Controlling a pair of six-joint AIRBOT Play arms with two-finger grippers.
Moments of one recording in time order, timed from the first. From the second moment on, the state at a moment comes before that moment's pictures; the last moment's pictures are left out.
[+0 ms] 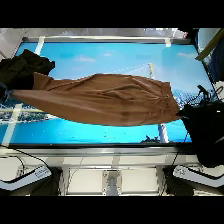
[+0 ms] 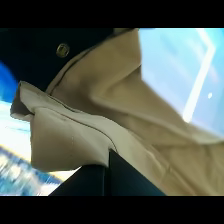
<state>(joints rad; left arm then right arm) 0.77 -1.24 1.10 0.79 -0.95 -1.21 -0.62 -1.29 0.98 -1.03 1.38 0.97</state>
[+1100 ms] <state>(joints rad) 0.80 -1.17 0.82 1.29 -0.99 -1.40 -0.69 -1.19 0.85 -1.36 1.41 1.05</state>
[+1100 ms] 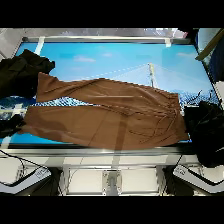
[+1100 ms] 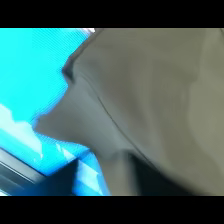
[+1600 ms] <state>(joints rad) 0.78 -1.07 0.98 1.21 -0.99 -1.40 -0.69 -1.18 1.03 -1.22 1.49 1.10</state>
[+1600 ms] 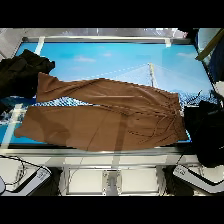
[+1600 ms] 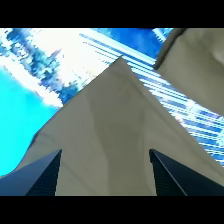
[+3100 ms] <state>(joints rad) 0.41 -1.66 1.10 0.50 -0.41 -1.29 -0.57 -1.19 1.06 -0.97 1.24 1.06</state>
